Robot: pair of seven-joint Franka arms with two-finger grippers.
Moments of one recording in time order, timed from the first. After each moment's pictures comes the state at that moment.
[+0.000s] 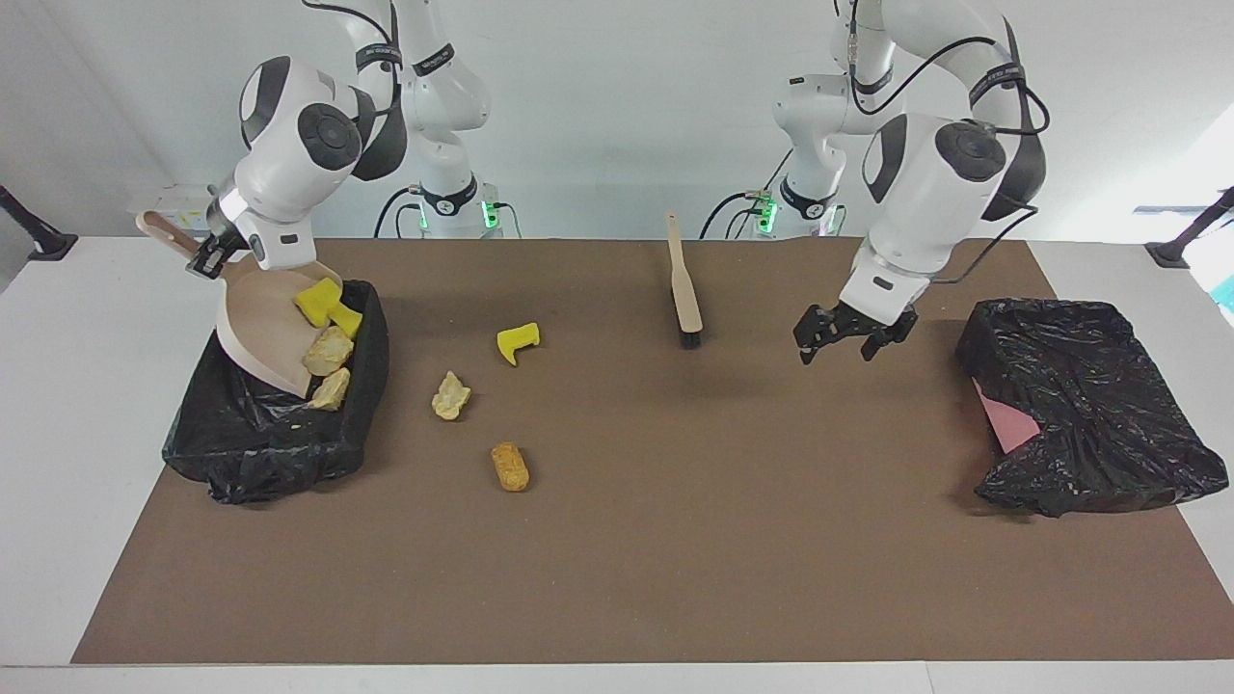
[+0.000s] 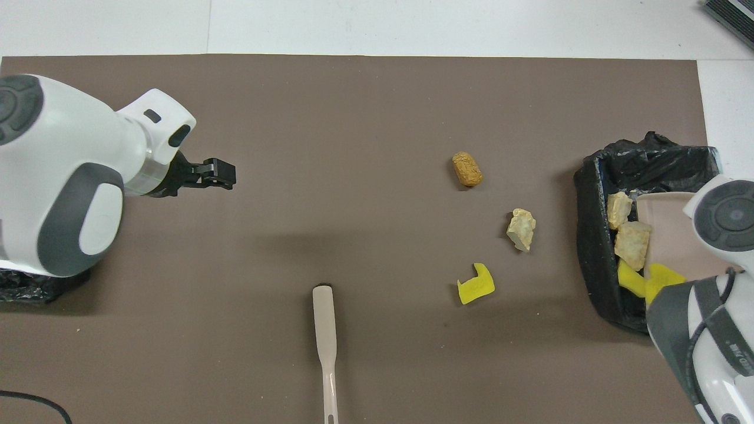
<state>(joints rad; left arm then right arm) -0.06 0.11 -0.17 -1.75 -0.07 1.90 -0.23 -0.09 -0.17 0.08 -2.11 -0.93 1.74 -1.24</state>
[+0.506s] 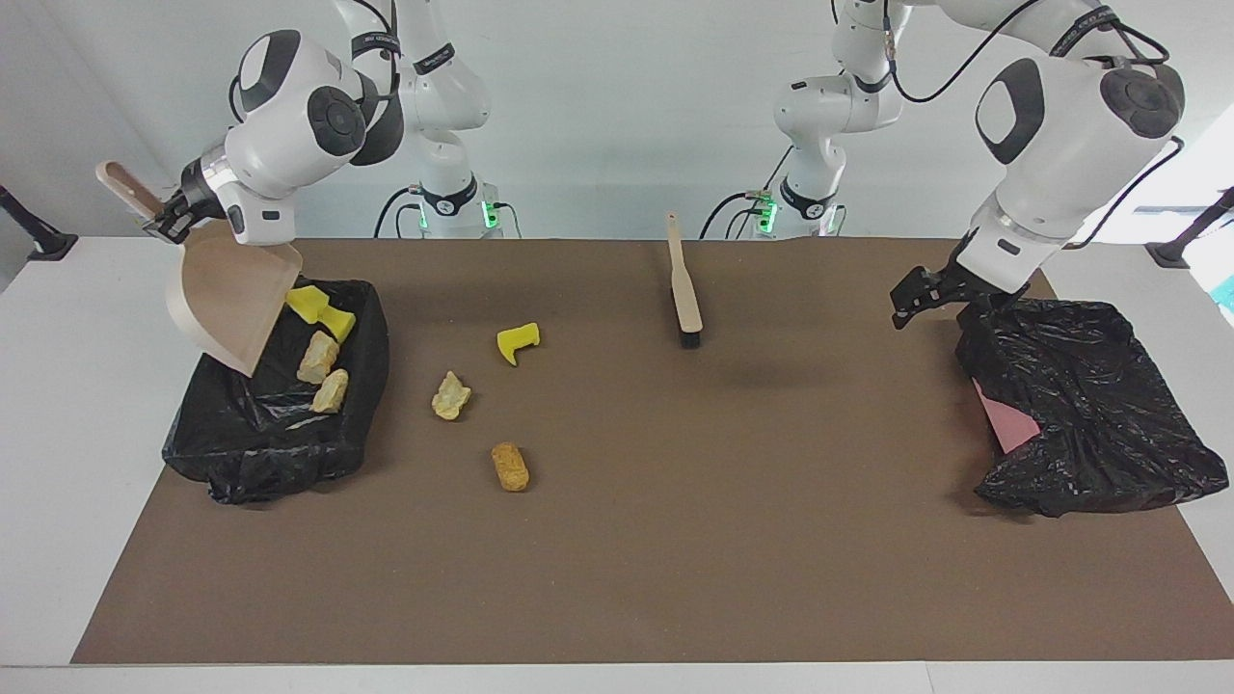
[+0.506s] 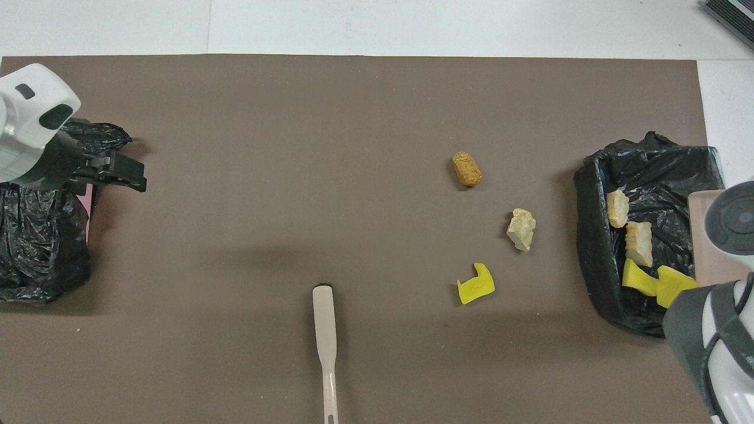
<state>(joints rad) 0.08 0.10 -0.16 -1.58 -0.05 1.61 -0.04 -0.10 -0.19 0.08 -2.08 -1.07 1.64 -1.24</state>
